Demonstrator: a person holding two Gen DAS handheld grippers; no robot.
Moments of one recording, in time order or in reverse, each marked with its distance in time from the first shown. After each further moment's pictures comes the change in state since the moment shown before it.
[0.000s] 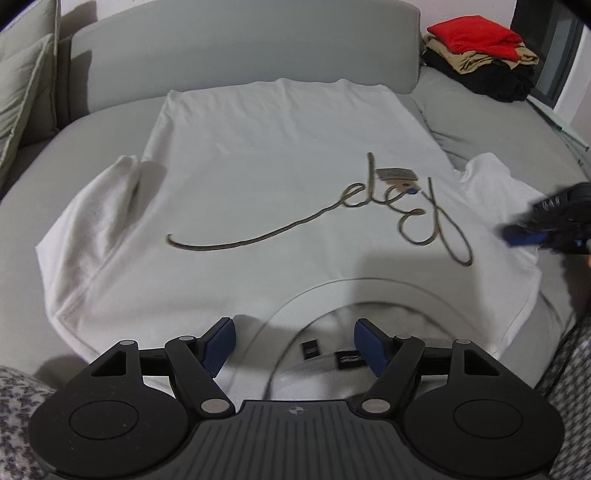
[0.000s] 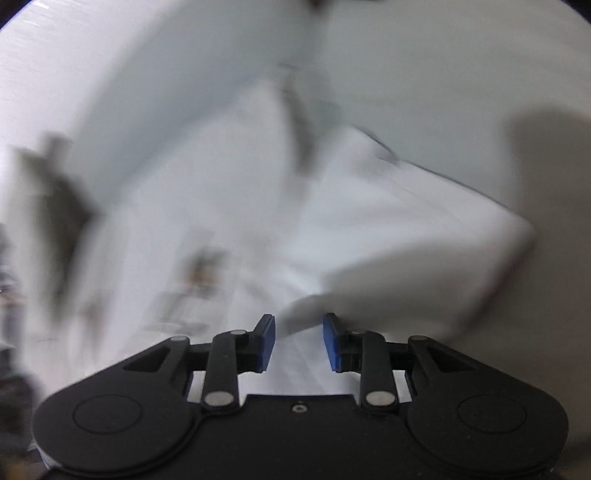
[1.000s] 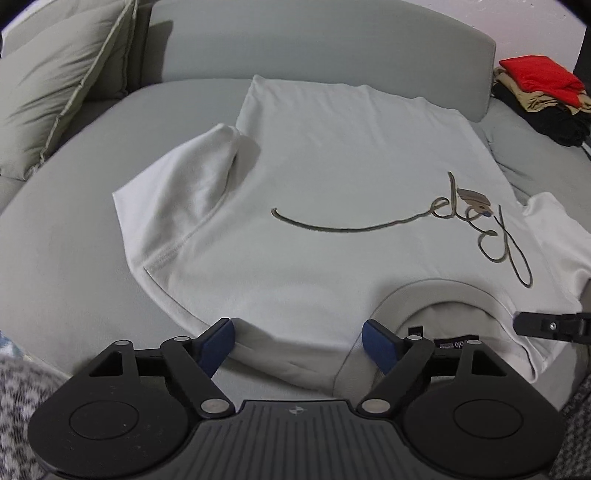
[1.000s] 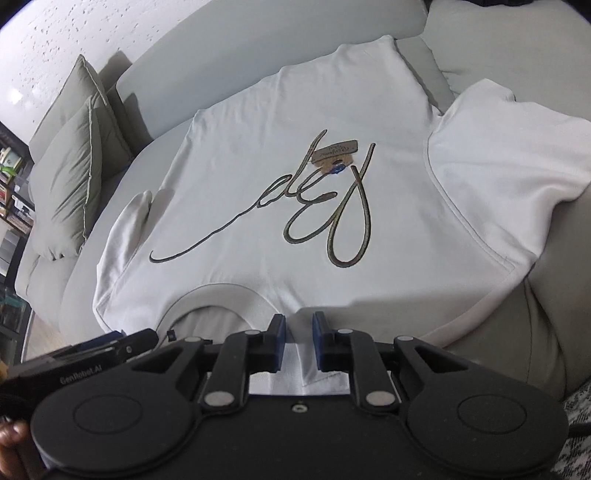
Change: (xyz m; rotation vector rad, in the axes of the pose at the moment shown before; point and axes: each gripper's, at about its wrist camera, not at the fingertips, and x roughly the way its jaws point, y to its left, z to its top) left arm -0.014 0.048 -0.017 -0.167 -0.008 0.107; right arm -0.028 0.099 -0.113 -0.248 0.046 0.150
